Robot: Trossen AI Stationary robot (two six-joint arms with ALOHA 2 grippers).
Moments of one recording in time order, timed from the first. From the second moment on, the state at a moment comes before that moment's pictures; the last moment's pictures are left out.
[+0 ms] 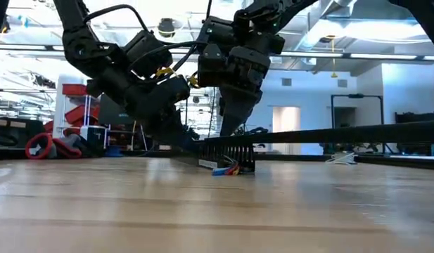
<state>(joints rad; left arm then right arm) 0.13 1.70 0.60 0.46 0.08 -0.15 -0.12 2.08 1.54 -0.71 -0.33 -0.09</state>
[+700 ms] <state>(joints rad) 0.14 1.68 0.60 0.46 0.08 -0.17 -0.18 2.09 1.63 -0.77 -0.16 -0.17</state>
